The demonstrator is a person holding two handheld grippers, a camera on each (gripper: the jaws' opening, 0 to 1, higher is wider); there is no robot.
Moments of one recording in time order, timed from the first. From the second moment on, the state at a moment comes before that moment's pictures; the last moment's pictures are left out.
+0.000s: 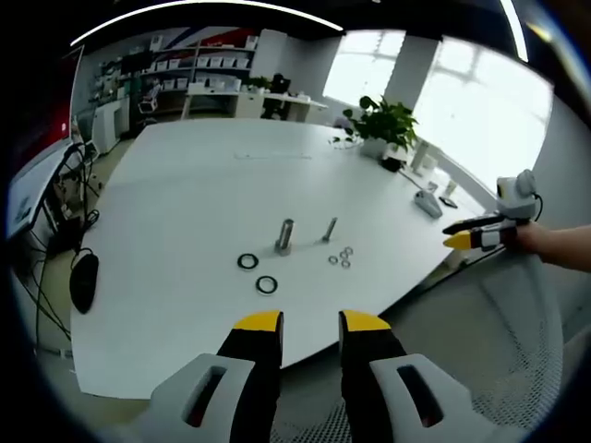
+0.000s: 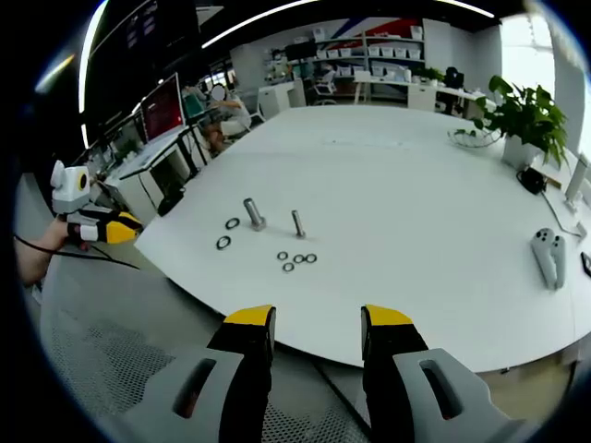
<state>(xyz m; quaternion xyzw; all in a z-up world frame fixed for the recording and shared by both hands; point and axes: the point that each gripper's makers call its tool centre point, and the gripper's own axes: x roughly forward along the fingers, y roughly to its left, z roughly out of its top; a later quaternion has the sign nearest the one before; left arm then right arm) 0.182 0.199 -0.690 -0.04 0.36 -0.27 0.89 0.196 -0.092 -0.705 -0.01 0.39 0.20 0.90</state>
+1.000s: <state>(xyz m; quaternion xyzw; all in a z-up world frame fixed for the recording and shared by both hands) 0.181 0.199 -0.693 -0.04 0.37 -0.27 0.89 0.195 -0.090 -0.705 -0.01 0.39 0.21 0.90</state>
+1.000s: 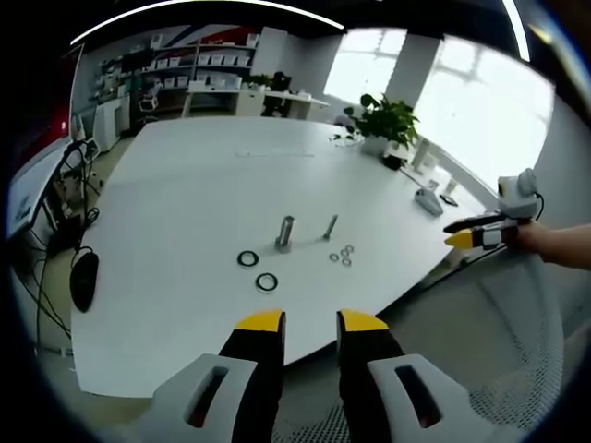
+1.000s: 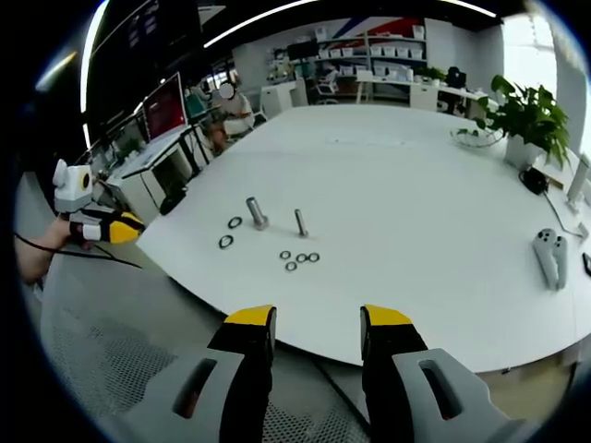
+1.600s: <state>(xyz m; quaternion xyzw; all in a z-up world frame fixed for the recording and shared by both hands) 0.183 0.205 -0.696 -0.05 0.38 -0.25 0.89 0.195 -0.088 -0.703 0.00 0.38 0.21 0.90</state>
